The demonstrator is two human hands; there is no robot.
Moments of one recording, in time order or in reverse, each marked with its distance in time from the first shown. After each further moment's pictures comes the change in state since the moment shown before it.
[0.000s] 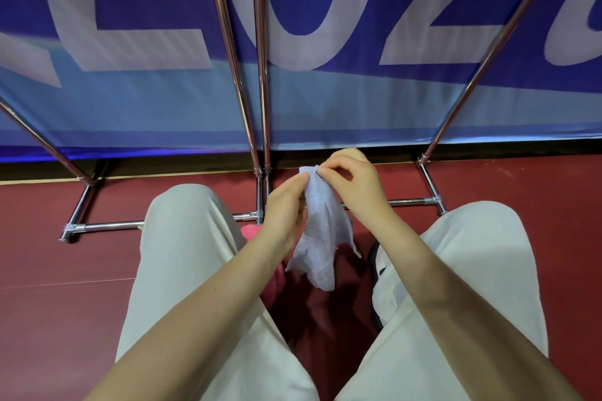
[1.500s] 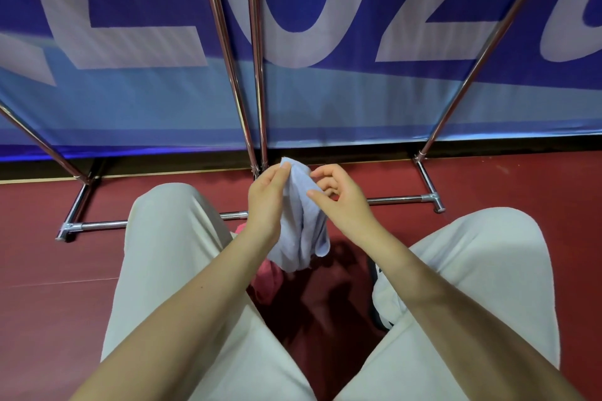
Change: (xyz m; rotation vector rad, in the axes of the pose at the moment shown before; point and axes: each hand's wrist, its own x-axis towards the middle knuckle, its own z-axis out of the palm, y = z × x) left_hand 0.004 0.006 -0.016 0.258 0.084 0.298; right_hand -0.026 0.010 0.011 0.185 -0.147 0.122
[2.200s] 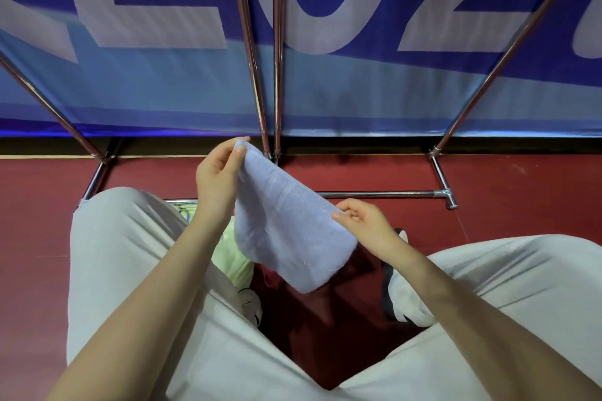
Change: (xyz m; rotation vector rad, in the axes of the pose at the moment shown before) left_hand 0.005 0.019 -0.086 0.139 0.200 0.220; right_hand -0.032 0.051 -0.009 -0.135 -0.186 0.185
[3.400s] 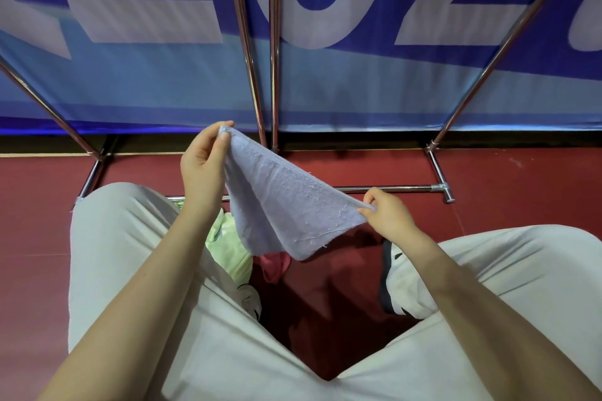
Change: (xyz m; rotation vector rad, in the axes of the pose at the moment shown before) left_hand 0.010 0.001 -0.011 -0.035 0.063 0.114; right_hand 0.019 0.035 -0.034 -0.554 0.163 0.188
